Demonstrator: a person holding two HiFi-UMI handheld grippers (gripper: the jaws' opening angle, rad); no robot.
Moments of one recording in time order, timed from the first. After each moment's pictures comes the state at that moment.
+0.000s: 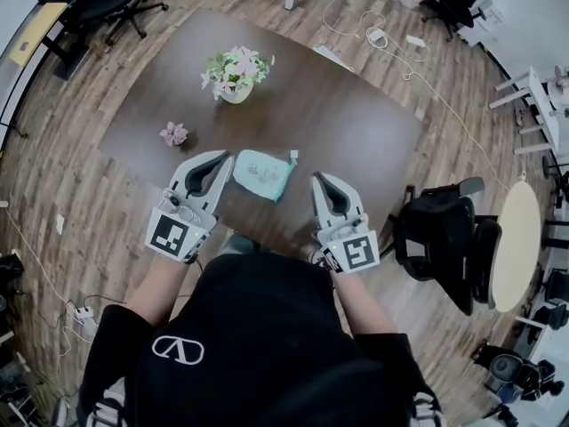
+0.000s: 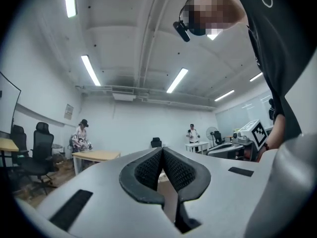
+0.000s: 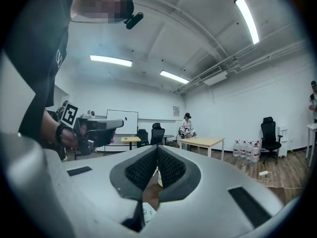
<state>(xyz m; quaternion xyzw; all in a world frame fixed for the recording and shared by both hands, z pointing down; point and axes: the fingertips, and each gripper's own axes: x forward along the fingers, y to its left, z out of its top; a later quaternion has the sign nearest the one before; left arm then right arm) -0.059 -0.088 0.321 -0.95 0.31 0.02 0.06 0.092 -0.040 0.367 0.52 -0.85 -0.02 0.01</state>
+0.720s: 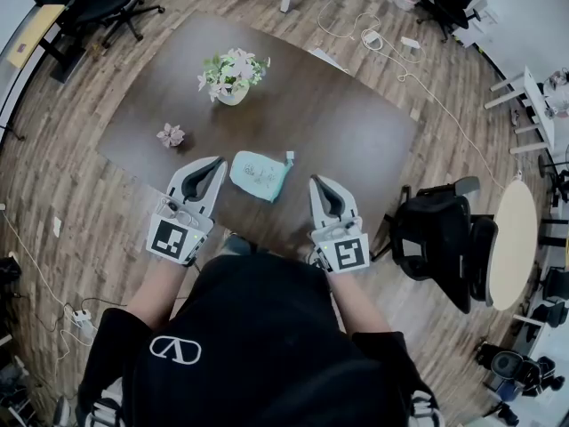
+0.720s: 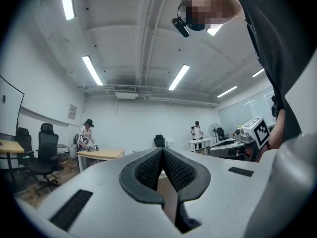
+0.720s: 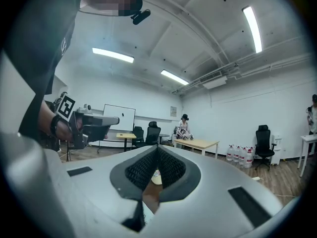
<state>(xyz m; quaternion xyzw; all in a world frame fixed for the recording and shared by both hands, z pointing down) -0.068 -0.082 0.335 -0.94 0.34 0.01 0.05 0.094 -0.035 0.375 0.54 -0.84 -0.05 0.02</state>
